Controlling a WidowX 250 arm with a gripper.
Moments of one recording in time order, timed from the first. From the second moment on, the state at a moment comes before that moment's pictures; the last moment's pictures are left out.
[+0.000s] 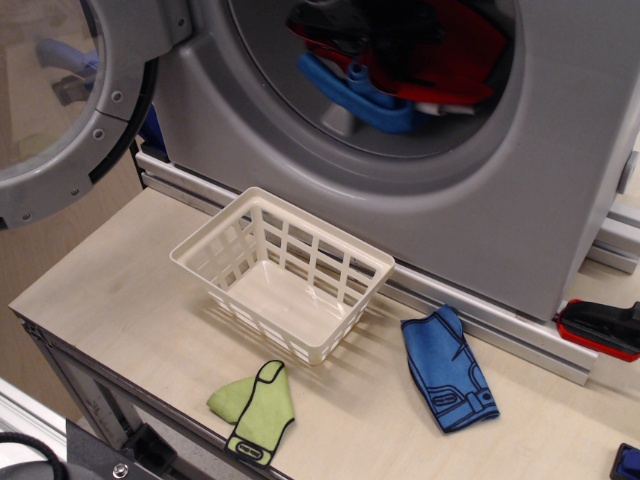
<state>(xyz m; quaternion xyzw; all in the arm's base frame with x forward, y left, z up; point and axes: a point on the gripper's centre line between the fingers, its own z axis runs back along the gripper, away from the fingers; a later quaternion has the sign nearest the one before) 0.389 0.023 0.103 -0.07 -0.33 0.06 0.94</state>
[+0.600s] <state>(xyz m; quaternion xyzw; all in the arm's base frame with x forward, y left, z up) 0.405 0.029 0.098 -0.07 -0.33 0.10 0.94</state>
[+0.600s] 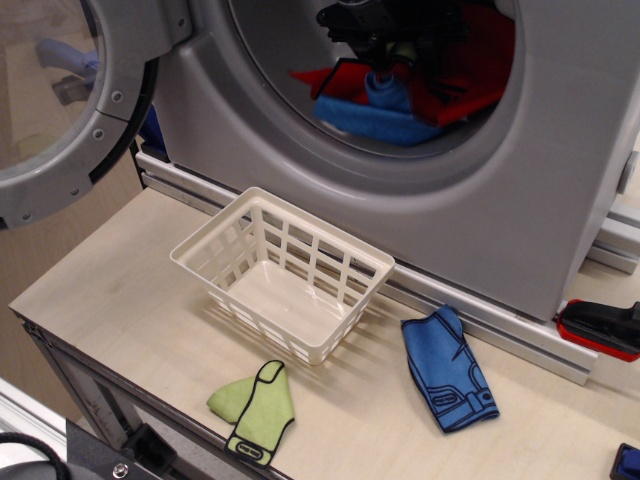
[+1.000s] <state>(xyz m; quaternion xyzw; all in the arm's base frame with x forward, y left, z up) 0.379 0.037 0.113 -0.04 -0.32 0.10 0.94</state>
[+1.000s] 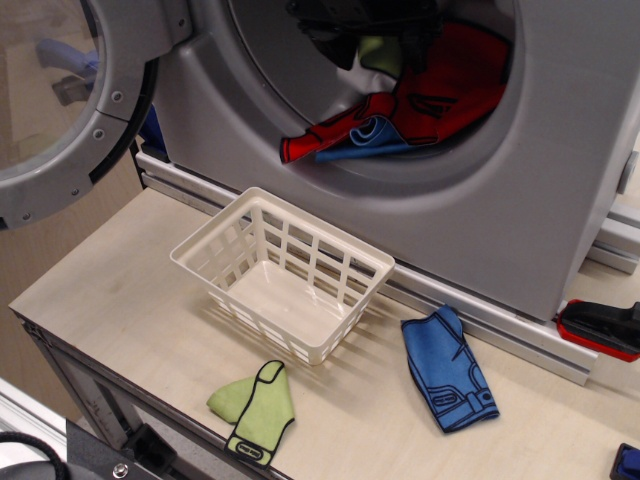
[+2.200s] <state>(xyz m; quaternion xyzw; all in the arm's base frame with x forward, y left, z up) 0.260 0.075 0.142 -0.02 -0.19 0.04 0.98</state>
